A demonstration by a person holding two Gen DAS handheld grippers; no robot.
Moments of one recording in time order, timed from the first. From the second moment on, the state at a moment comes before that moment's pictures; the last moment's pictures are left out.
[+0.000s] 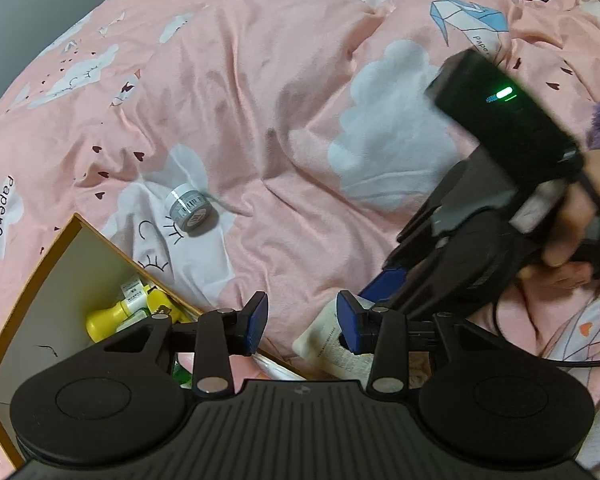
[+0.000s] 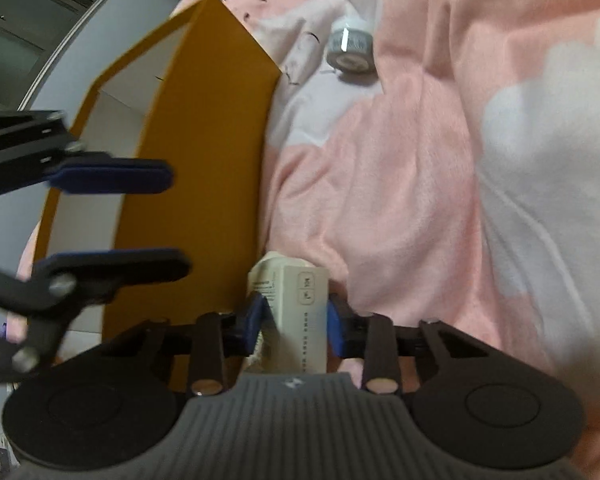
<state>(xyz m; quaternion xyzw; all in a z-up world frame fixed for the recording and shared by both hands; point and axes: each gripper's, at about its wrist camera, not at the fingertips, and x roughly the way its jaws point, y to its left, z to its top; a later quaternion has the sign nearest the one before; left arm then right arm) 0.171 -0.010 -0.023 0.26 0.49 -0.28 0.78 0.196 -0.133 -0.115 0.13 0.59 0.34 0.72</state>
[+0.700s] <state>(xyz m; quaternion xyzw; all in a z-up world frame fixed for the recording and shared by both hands) 0.298 -0.021 -0.053 0.25 0.50 -0.21 0.80 0.288 -0.158 -0.057 0.04 0.46 0.25 0.85</state>
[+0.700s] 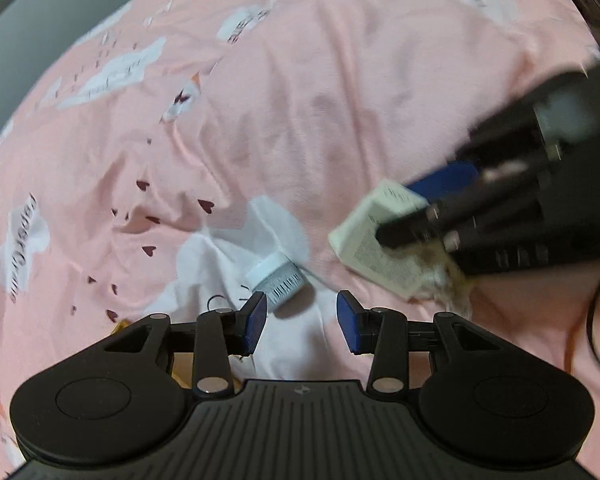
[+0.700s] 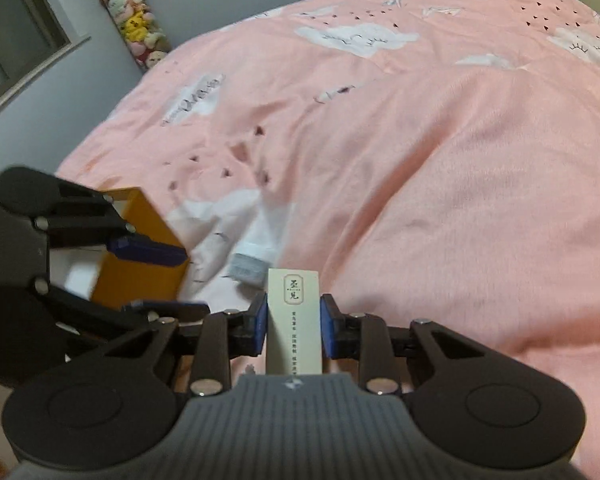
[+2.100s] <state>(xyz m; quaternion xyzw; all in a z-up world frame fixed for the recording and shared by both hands) 0.309 -0.017 -0.050 0.17 0.53 -0.15 0.82 0.287 -0.161 -0.074 0.05 0.48 0.28 0.83</state>
